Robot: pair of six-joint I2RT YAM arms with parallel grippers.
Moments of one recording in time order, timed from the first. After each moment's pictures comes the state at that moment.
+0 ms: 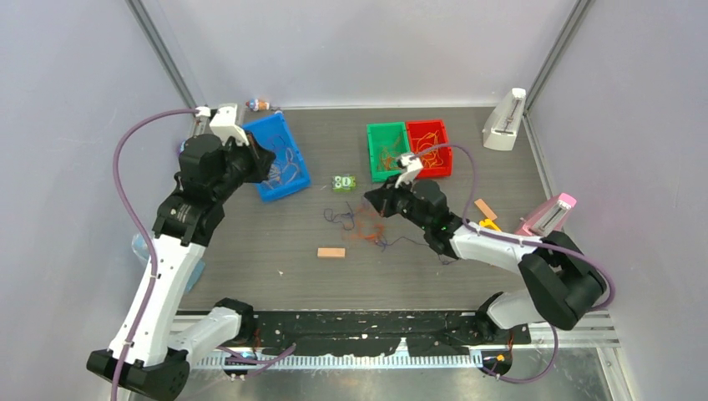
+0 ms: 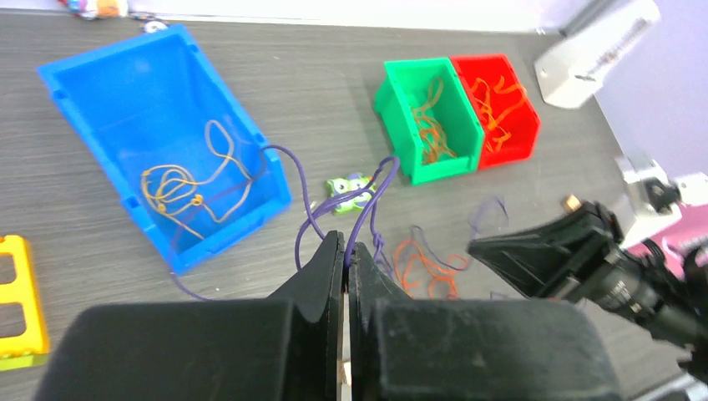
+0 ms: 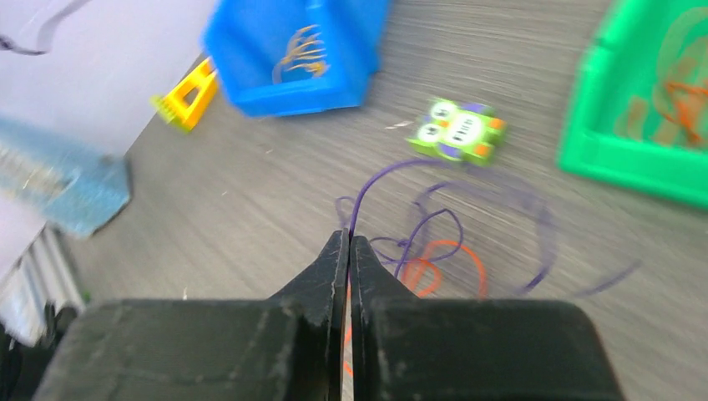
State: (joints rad) left arm -0.31 0.97 1.25 -0.57 0.07 -0.28; right arm 0.70 1.42 0.66 0.58 -0.13 0.42
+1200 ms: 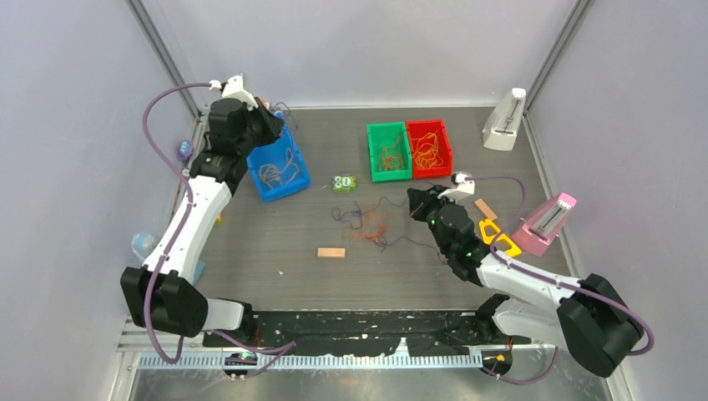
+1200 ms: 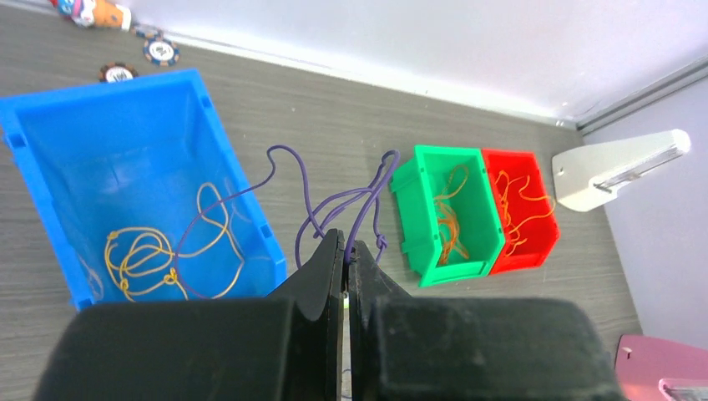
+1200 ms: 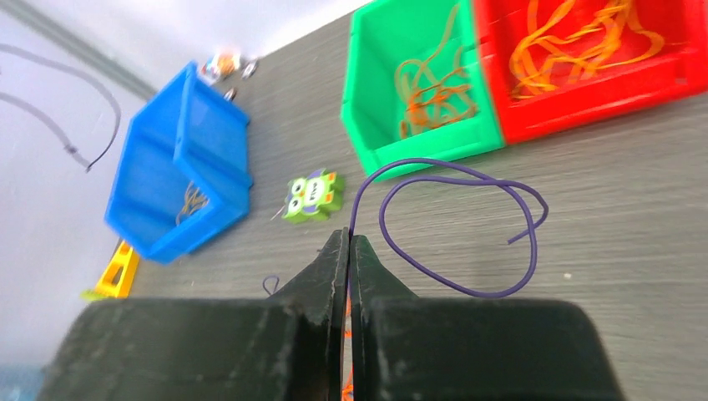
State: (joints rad) left arm -0.19 1.36 1.29 -0.23 0.05 -0.45; right arm 0.66 1.12 0.40 0.59 0.39 0.64
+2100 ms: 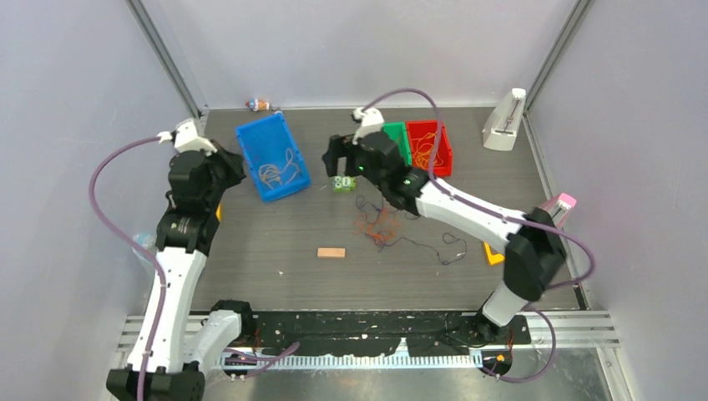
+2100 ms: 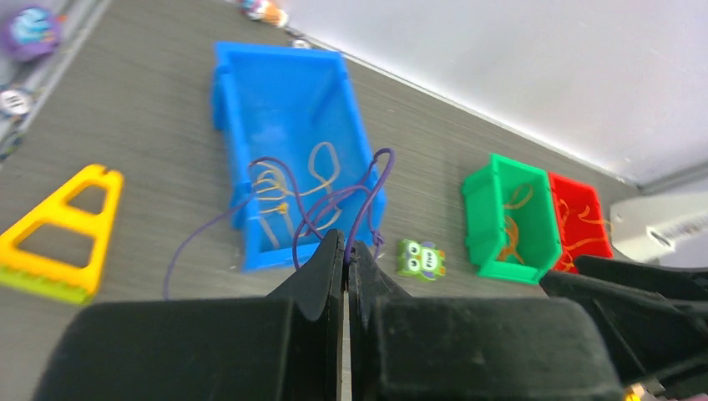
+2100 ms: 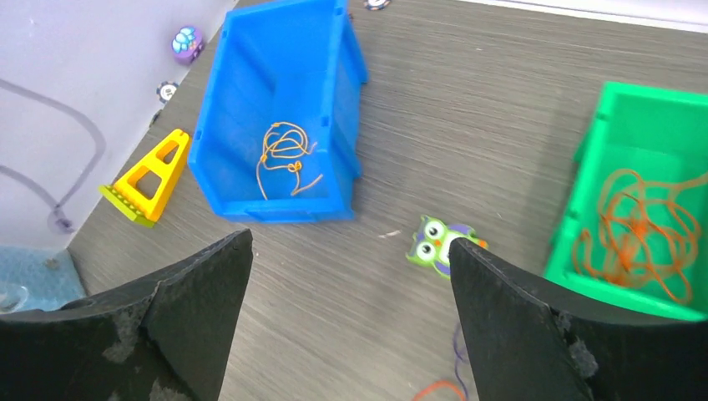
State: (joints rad) left arm -0.10 0.92 1.05 -0.36 -0.07 -0.45; right arm 0.80 1.58 1.24 0.08 0.26 0.37
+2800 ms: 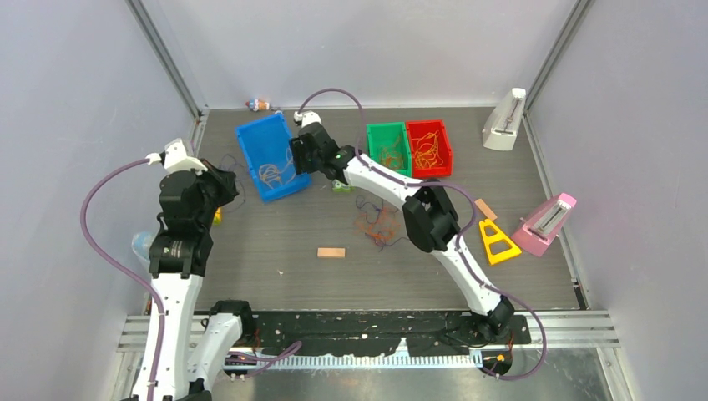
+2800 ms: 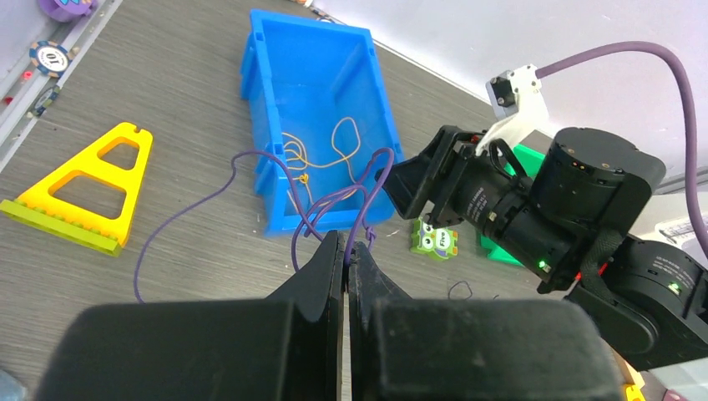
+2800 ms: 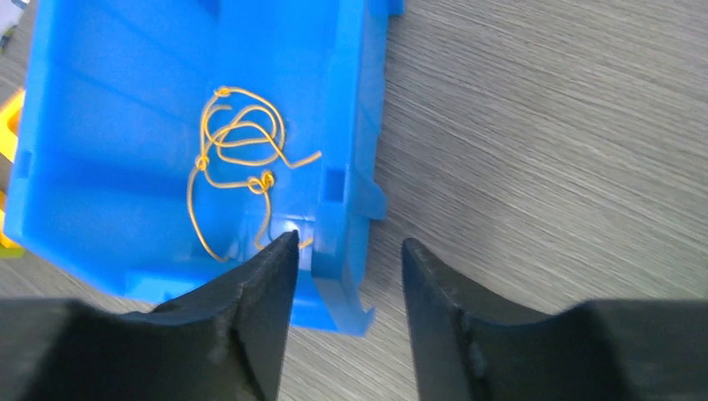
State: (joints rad) left arm -0.01 0.74 0.97 -0.49 -0.07 -0.47; right arm 0.82 2.43 2.17 -0.31 0.15 0.32
